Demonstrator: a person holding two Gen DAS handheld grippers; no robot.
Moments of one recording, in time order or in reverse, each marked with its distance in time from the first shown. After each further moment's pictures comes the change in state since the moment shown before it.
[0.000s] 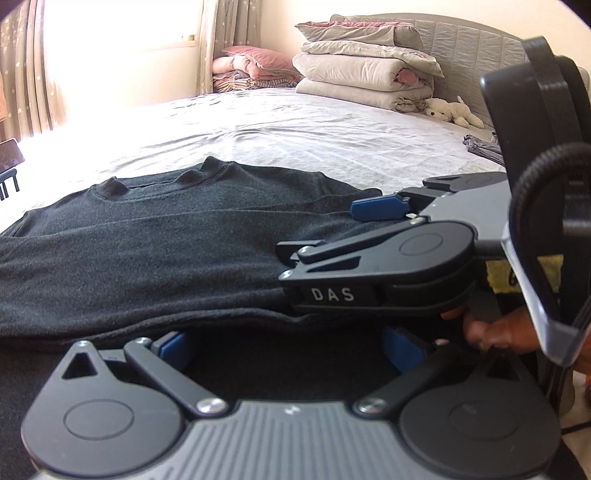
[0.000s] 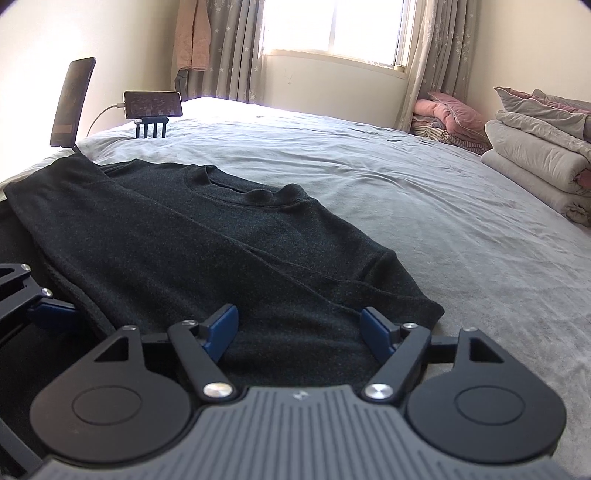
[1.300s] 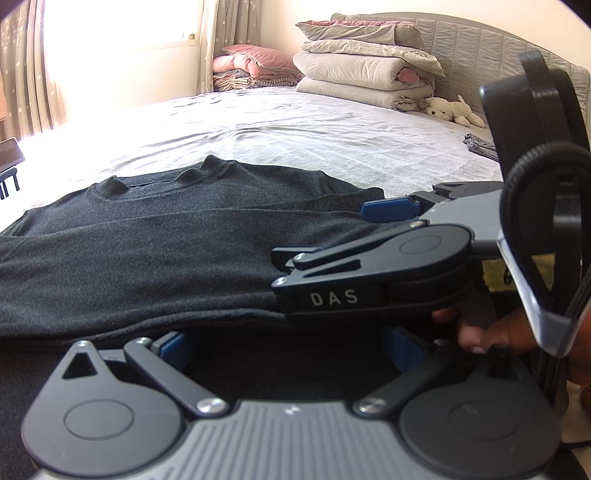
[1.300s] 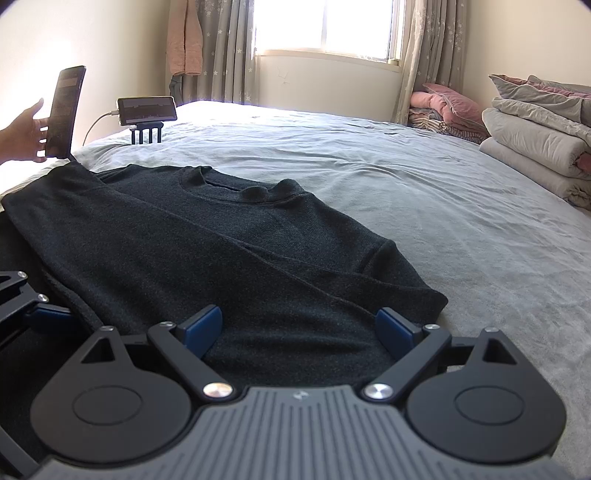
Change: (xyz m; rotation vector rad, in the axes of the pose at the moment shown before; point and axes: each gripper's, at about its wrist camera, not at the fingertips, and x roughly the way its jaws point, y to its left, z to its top) left arm 0.000 0.000 -0.002 -0.004 0.000 -0.003; right arm 0.003 -0.005 -0.004 0.046 0.001 0.015
